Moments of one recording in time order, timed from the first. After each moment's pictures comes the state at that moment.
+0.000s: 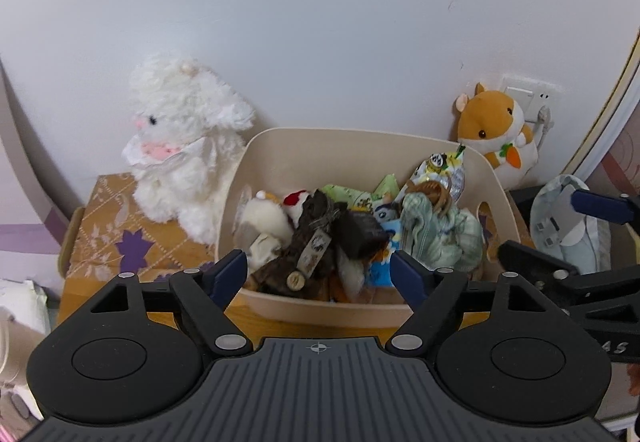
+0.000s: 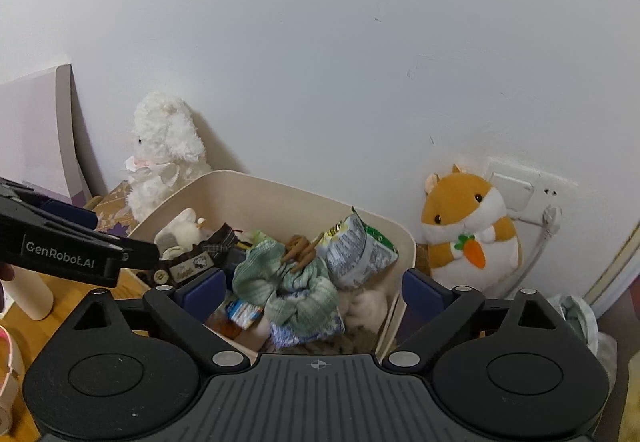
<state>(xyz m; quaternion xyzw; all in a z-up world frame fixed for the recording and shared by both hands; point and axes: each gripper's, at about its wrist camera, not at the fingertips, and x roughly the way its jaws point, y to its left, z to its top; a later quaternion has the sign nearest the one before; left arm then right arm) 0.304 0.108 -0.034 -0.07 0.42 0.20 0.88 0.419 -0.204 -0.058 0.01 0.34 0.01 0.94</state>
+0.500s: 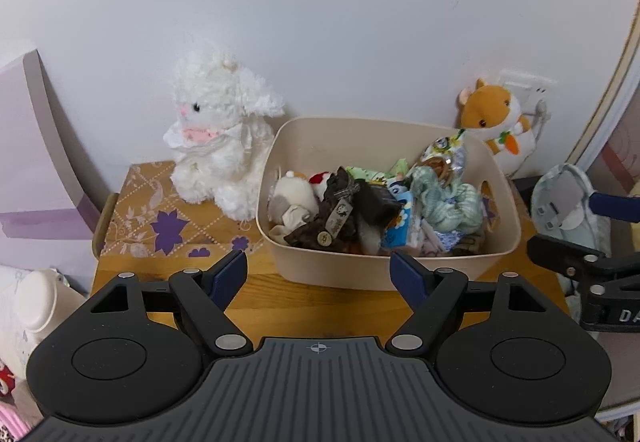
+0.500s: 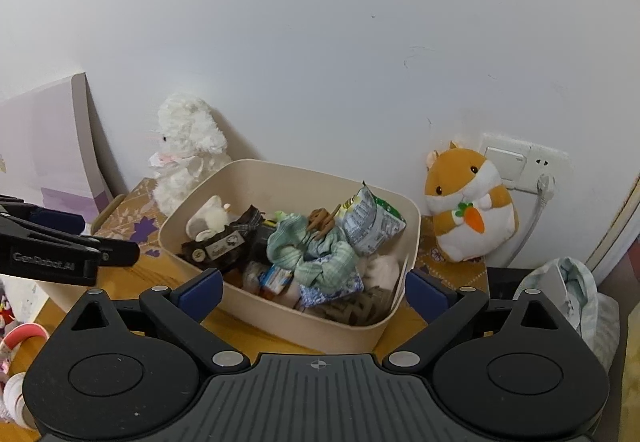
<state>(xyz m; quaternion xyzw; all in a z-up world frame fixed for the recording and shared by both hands) 0.246 0.093 -0.009 -0.05 0.41 0.21 0.89 0.376 -0.196 -0.038 0.04 0.36 0.01 0.93</state>
